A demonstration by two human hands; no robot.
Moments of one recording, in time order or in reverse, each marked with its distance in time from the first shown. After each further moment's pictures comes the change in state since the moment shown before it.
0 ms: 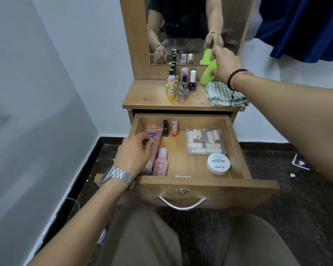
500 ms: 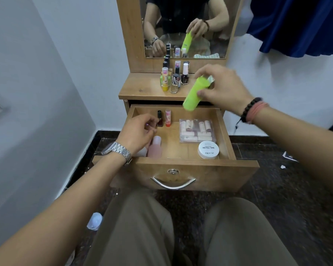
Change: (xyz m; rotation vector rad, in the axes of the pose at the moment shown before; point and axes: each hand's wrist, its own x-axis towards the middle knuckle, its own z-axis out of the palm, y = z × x) left_hand 0.004 0.020 -0.006 -0.078 -0.067 0.226; right_hand -0.143 -0.034 -0.050 0.263 -0.029 -0.192
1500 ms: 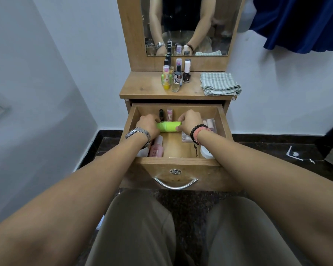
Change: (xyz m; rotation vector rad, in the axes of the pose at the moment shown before) left_hand 0.056 -0.019 0.045 0.142 -0.212 -0.313; right_hand -0.007 0.001 0.139 0.137 -0.279 0.548
